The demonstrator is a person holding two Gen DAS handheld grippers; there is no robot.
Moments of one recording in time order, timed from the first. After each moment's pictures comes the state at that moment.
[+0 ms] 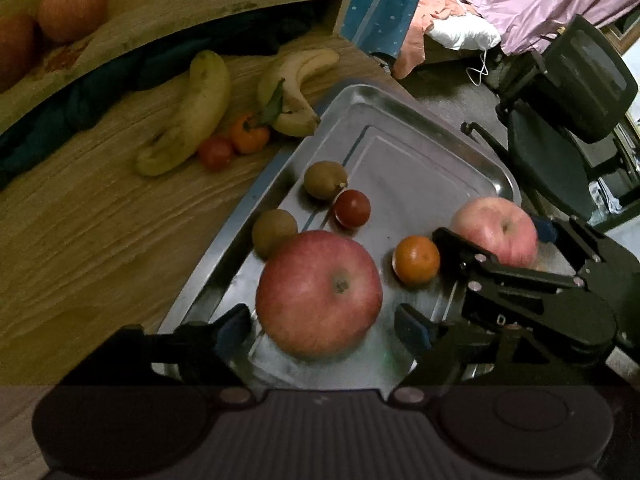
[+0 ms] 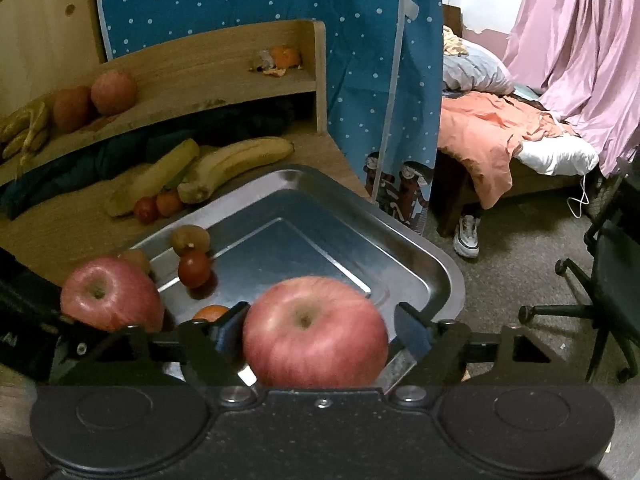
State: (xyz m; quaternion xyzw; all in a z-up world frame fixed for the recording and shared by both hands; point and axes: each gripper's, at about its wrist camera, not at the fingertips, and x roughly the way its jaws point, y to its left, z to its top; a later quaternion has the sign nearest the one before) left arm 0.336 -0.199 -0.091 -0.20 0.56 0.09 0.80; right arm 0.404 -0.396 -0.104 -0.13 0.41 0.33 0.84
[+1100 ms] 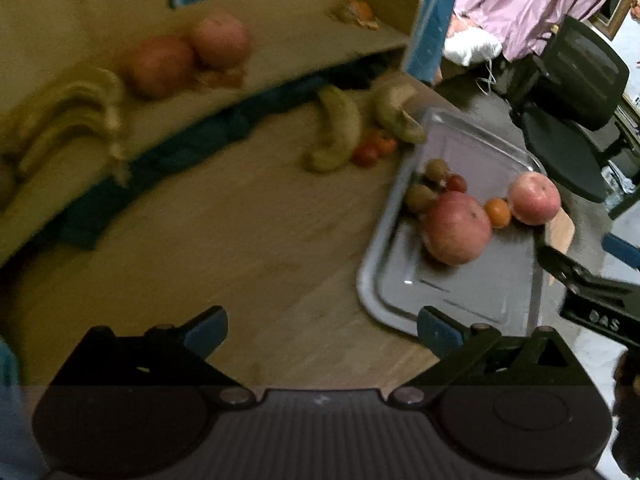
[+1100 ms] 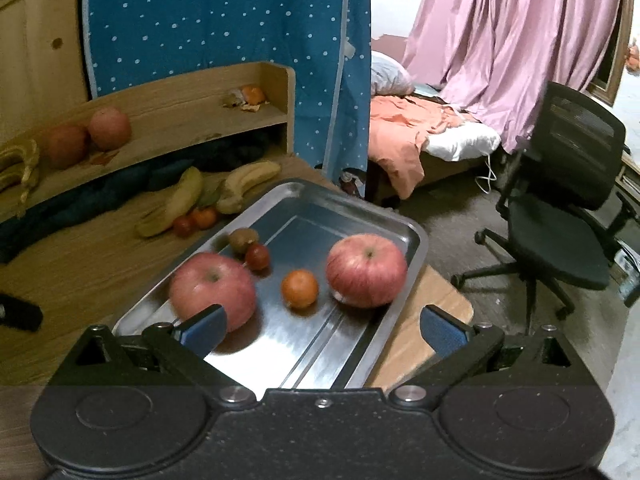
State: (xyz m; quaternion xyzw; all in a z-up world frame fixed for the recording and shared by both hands) left arm 0.208 -0.112 -0.027 -0.12 0.53 0.11 0.83; right arm 0.265 -0.366 -0.036 -0.10 0.39 0.17 0.90
